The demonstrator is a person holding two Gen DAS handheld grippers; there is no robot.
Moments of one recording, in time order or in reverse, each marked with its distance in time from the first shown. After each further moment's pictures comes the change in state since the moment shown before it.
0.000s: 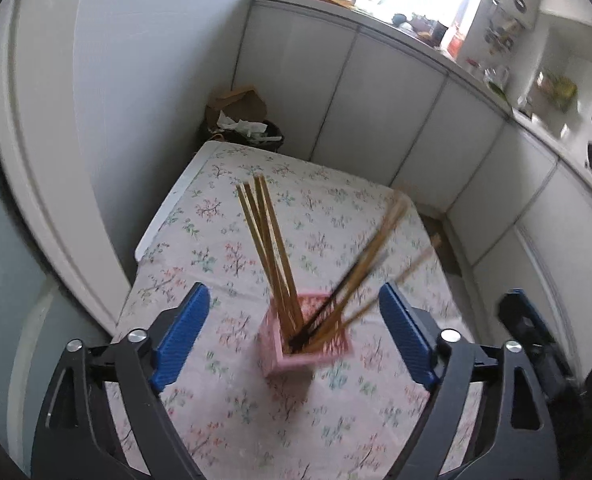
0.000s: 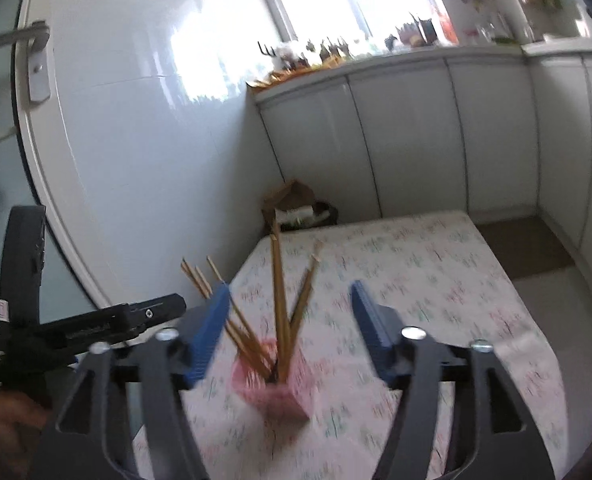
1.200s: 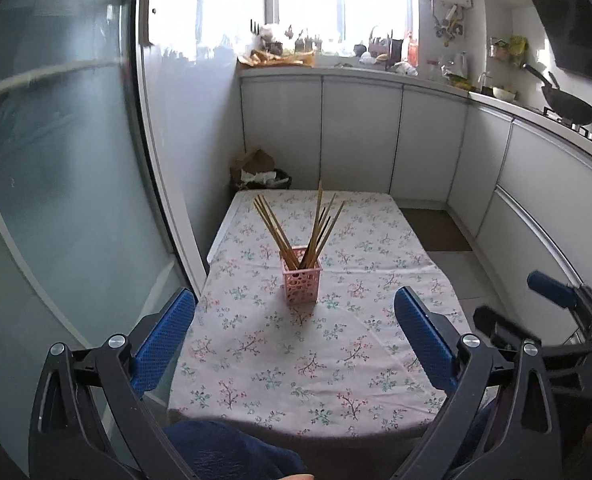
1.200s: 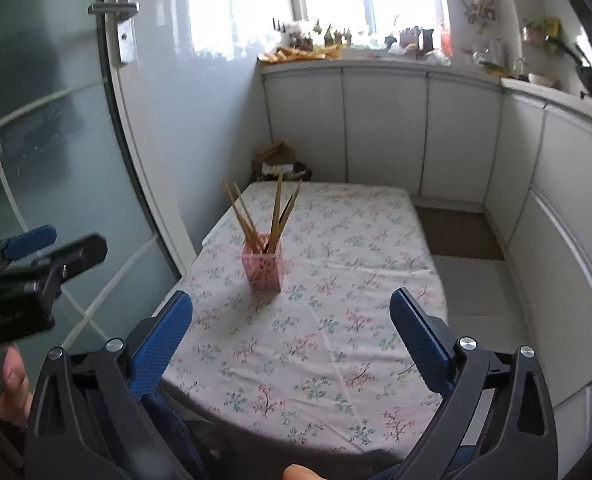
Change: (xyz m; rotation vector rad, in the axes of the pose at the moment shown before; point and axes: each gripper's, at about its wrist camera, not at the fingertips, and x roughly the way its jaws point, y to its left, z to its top) left arm -0.243 -0.095 -0.106 0.204 -0.178 0.160; right arm -0.223 0.051 -0.022 -0.169 0.112 -0.142
